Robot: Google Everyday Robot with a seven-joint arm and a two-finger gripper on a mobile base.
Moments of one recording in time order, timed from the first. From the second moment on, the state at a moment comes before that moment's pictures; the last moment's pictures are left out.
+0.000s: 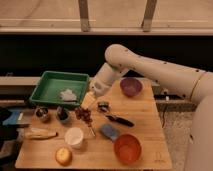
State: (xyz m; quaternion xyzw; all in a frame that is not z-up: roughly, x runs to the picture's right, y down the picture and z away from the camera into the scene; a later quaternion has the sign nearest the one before) arm -0.079 0.073 0.634 -0.53 -0.16 0.32 0.77
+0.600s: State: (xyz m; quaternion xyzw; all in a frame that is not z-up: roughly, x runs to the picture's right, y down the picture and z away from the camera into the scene) arm -0.110 0.103 0.607 -0.54 -0.16 0.29 0.78
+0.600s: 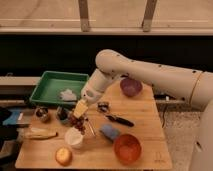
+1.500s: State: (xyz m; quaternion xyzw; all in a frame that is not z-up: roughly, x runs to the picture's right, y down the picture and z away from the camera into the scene) arm -0.133 0.159 0.612 -0.58 -0.13 0.30 0.75
